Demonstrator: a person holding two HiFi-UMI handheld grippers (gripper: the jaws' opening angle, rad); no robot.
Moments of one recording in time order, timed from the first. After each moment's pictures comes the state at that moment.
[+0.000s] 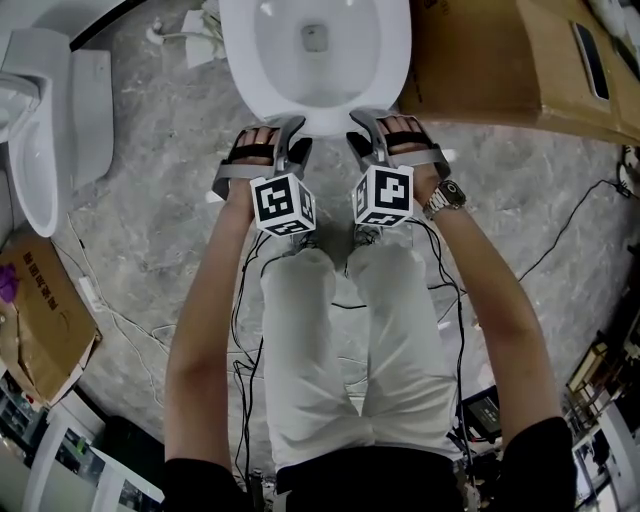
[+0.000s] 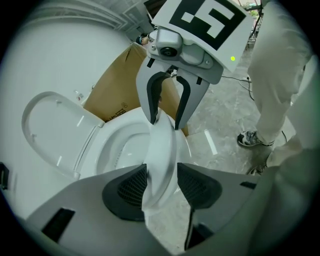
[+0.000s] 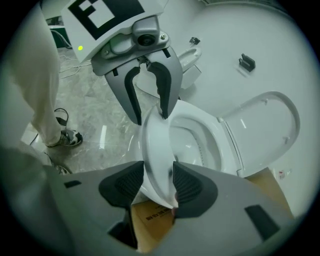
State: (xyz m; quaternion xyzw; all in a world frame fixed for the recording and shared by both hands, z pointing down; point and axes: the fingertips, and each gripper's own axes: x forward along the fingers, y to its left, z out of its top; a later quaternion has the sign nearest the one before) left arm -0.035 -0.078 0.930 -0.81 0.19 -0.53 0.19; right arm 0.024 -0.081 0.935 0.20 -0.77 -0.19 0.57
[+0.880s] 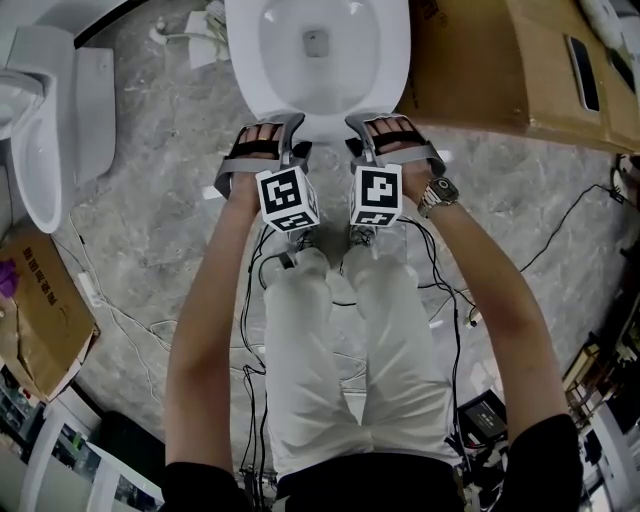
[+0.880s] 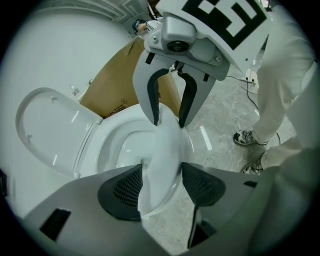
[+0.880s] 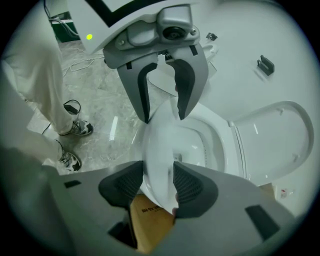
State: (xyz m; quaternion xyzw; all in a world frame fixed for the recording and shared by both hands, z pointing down) left arm -0.037 -0.093 0.914 -0.79 0.17 -0.56 0.17; right arm 0.020 -0.087 0.927 0.12 -0.74 -0.22 0.62
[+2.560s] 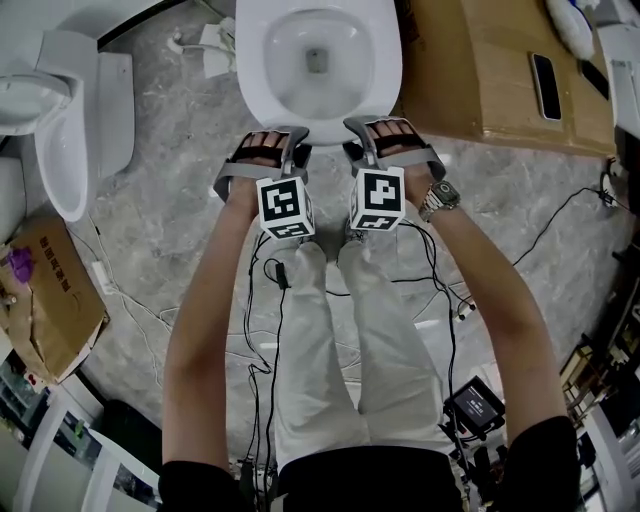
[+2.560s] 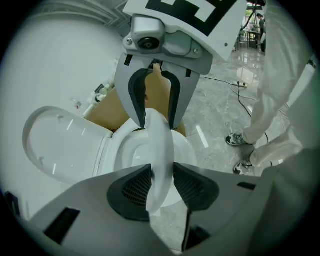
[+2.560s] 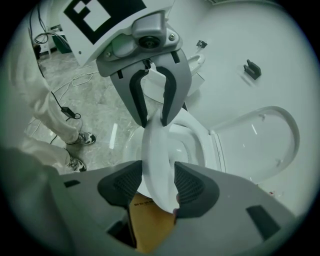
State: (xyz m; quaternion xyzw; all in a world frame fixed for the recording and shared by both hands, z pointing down) left arm -0.026 -0.099 0.796 -0.79 0.13 -0.57 0.19; right arm 0.025 -0.106 0.798 0.13 -0.77 -0.20 0.59
